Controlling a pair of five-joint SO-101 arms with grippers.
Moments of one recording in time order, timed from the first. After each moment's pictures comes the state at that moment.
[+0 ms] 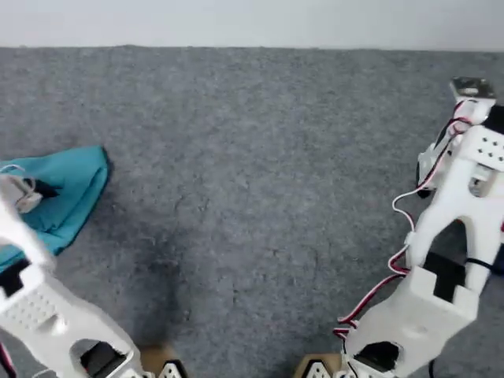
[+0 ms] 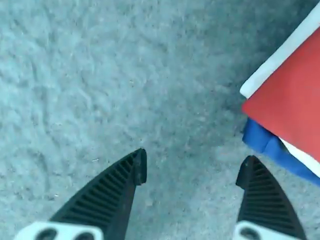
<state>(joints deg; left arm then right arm) -44.9 28.7 -10.2 73.6 12.1 23.8 16.3 -26.3 100.7 18.0</state>
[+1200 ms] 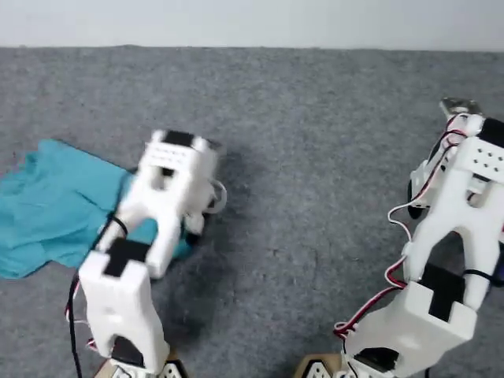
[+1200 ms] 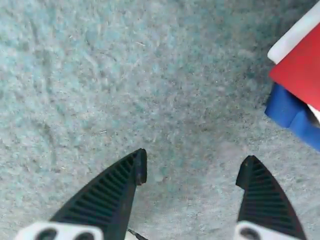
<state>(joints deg) 11.0 21.1 5.8 98.6 -1.5 23.8 10.5 -14.1 100.7 19.3</state>
